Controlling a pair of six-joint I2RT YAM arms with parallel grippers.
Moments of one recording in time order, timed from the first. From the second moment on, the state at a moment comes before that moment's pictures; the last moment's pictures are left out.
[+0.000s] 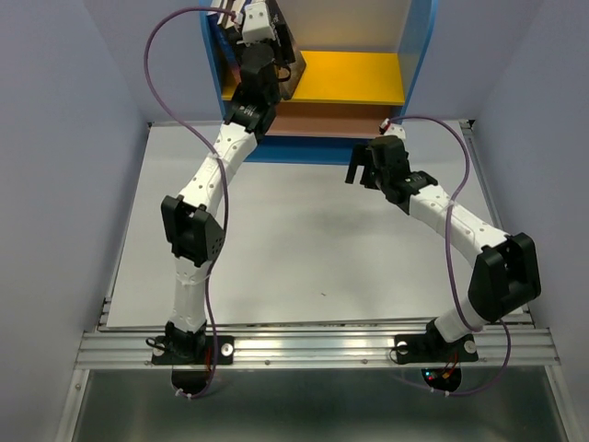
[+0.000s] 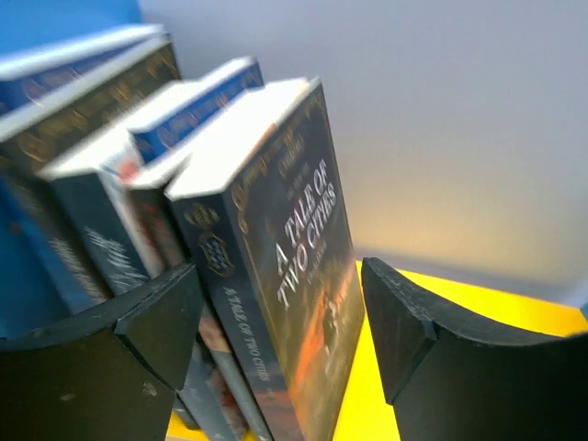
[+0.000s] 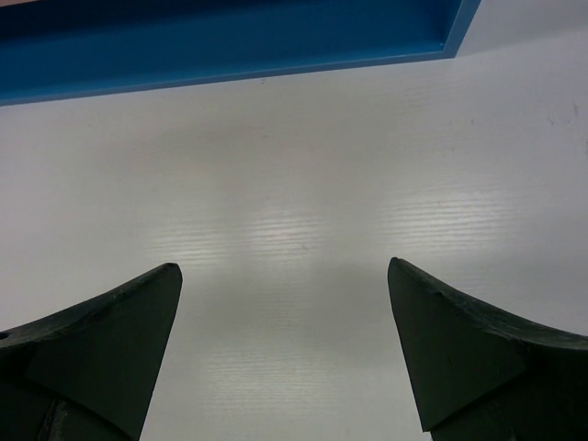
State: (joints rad) left arm -0.46 2.13 2.31 0.07 -0.52 -0.13; right arm 0.43 1.54 1.23 -0.28 0.32 0.44
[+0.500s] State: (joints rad) left arm -0.38 1.78 2.15 -0.01 -0.39 -0.04; right arm 0.43 1.55 1.25 -0.28 0.22 0.39
